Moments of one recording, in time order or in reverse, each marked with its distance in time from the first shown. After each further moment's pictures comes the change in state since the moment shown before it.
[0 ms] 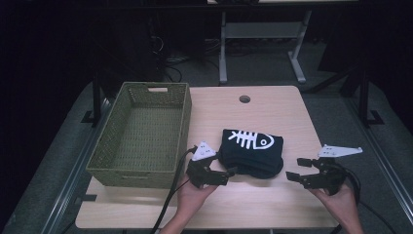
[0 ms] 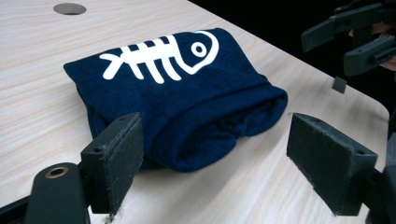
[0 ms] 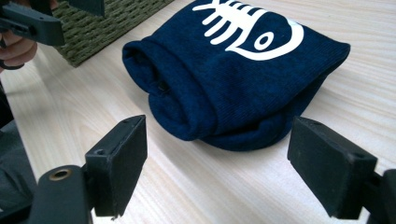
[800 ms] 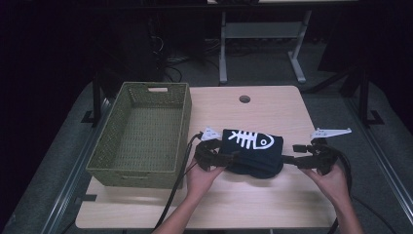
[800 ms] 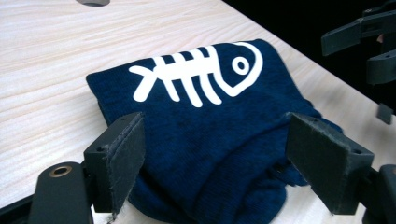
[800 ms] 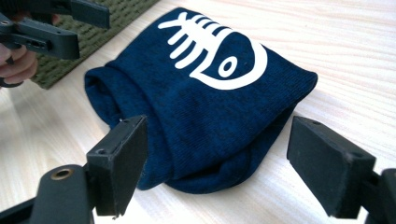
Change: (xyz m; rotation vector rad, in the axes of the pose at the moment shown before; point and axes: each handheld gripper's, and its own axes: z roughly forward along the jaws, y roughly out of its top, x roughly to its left) left arm 0.031 0.020 0.041 0.040 0.056 -0.085; right arm -0.032 0.034 0.025 0.038 -0.017 0.063
